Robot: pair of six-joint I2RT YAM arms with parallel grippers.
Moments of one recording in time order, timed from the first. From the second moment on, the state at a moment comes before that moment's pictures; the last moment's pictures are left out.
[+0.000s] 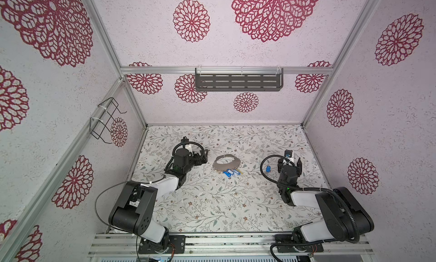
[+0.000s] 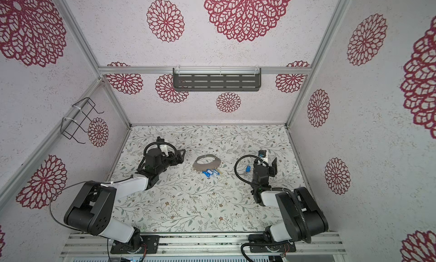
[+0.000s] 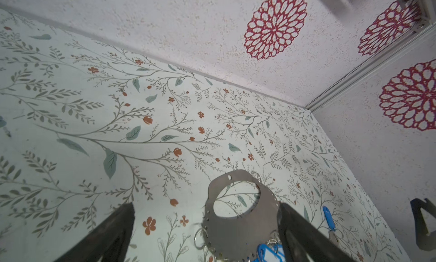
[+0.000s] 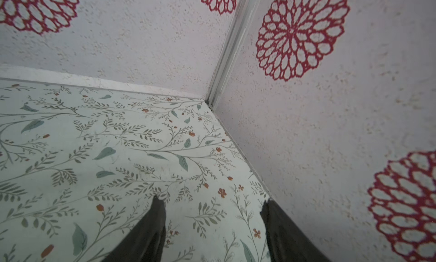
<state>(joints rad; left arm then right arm) -0.31 1.55 0.70 0.48 0.09 -0.47 0.28 1.44 0.30 0.96 0.78 -0.19</state>
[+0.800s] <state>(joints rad) -0.30 1.52 0.88 0.13 -0.08 -0.24 0.05 1.54 0.20 1.13 0.40 0.04</state>
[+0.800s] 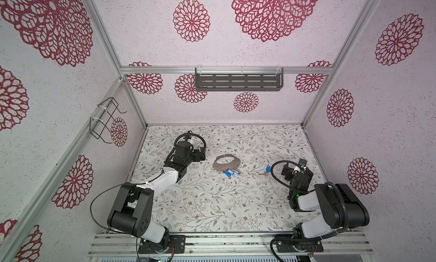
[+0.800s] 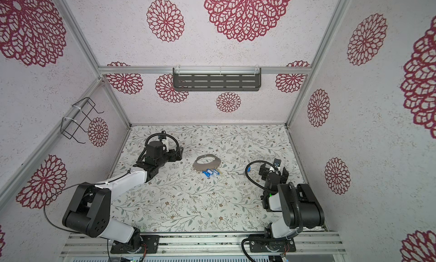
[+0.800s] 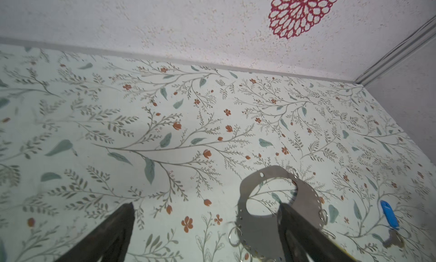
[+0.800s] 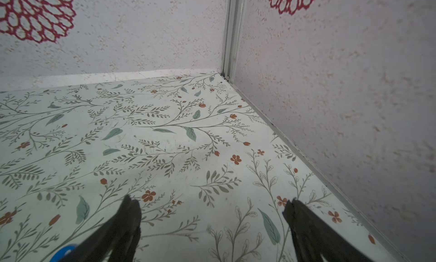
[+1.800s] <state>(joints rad) -0.09 1.38 0.44 0.72 -0.58 0.10 0.06 1.54 0.22 1.10 0.39 0.04</state>
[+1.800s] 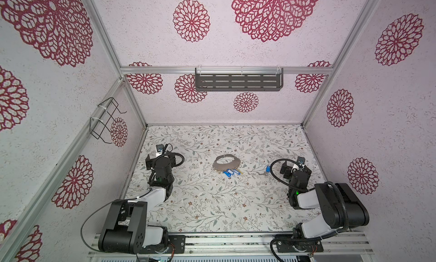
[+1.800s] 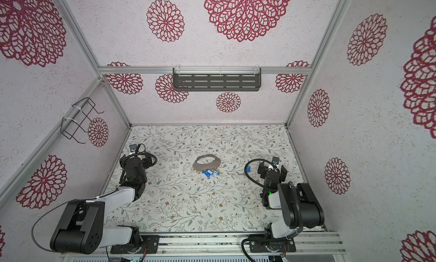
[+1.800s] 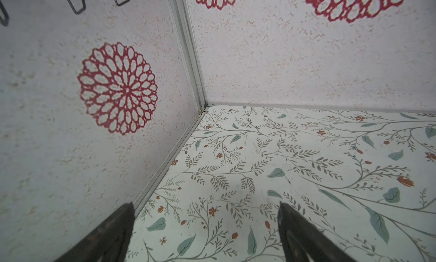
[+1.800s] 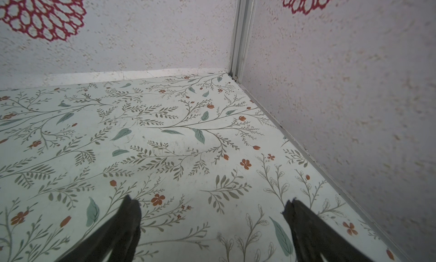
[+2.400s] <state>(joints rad) 0.00 1.53 0.37 0.93 -0.51 0.01 0.06 1.54 0.22 1.10 0.39 0.04</state>
